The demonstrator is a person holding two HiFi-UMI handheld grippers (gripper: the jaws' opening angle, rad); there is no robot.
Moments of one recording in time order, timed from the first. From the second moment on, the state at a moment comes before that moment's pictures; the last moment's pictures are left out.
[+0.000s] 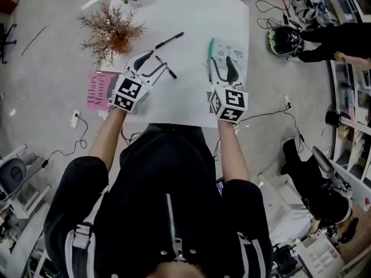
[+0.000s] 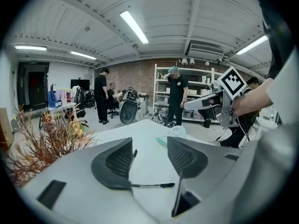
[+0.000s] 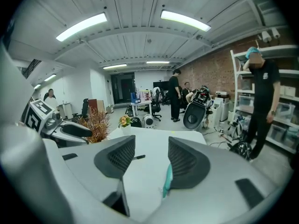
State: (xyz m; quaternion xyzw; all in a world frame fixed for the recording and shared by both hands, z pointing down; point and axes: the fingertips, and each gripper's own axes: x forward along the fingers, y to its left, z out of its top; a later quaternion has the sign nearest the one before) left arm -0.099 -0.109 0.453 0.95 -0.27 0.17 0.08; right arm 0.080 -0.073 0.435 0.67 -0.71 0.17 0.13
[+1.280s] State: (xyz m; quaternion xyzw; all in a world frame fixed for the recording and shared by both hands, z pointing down) left arm -0.105 -0.122 0.548 0.92 -0.24 0.29 0.09; right arm 0.116 -0.127 0.630 0.61 -0.68 0.26 0.33
